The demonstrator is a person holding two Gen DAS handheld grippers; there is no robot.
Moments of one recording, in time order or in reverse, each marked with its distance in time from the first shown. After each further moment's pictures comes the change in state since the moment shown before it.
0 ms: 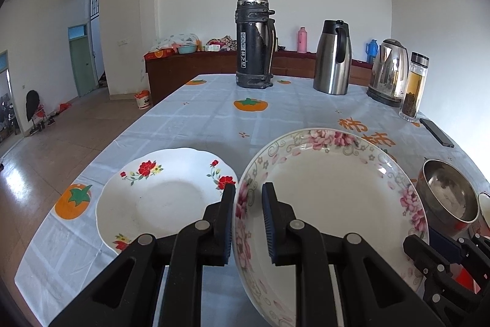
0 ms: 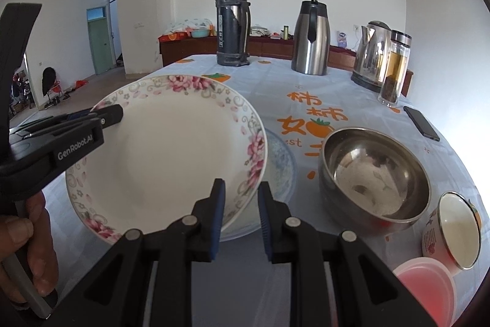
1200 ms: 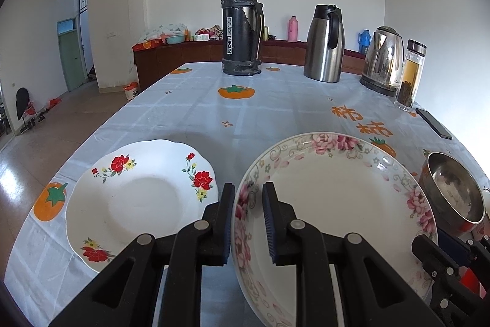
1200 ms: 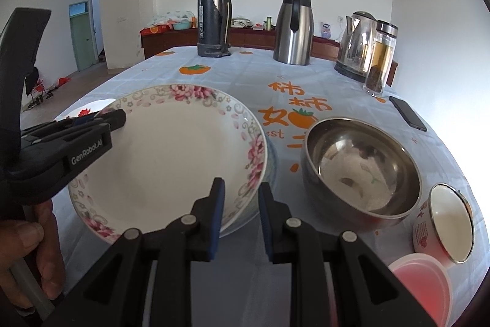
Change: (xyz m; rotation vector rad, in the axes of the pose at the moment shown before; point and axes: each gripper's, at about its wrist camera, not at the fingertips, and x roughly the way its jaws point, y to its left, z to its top) left arm 0.028 -0.013 -0.002 0.012 0.051 -0.046; right arm 0.009 -0.006 0.002 0.029 0.045 -0.083
